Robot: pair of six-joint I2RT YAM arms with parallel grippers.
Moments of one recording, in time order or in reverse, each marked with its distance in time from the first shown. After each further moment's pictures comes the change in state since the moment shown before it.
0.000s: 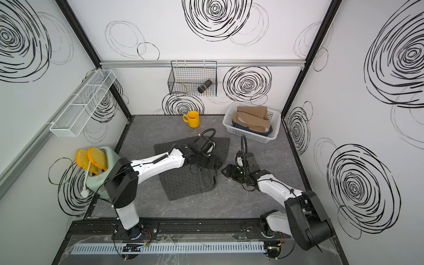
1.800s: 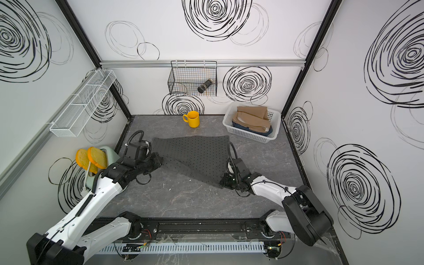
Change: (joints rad) left arm 0.469 -0.790 -0.472 -0.209 -0.189 -0.082; right arm 0.232 0.060 -0.045 -0.034 0.093 0.061
